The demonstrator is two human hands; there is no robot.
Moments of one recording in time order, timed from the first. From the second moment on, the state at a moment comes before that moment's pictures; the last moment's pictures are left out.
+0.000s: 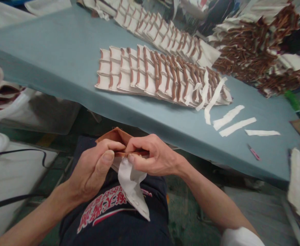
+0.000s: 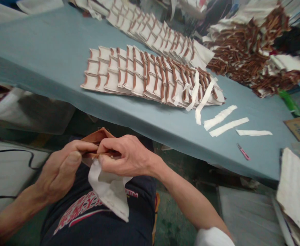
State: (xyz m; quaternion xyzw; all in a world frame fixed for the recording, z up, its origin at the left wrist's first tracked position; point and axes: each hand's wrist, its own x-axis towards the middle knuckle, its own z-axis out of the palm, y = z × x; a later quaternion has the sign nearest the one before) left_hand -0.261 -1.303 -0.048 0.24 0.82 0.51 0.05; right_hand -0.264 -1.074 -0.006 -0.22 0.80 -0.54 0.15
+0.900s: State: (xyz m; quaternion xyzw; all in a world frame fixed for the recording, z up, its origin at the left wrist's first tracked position) left_hand -0.277 -1.312 -0.010 0.43 0.78 0.43 0.14; right_hand -0.252 -1.057 0.011 -0.28 0.79 -0.51 0.19
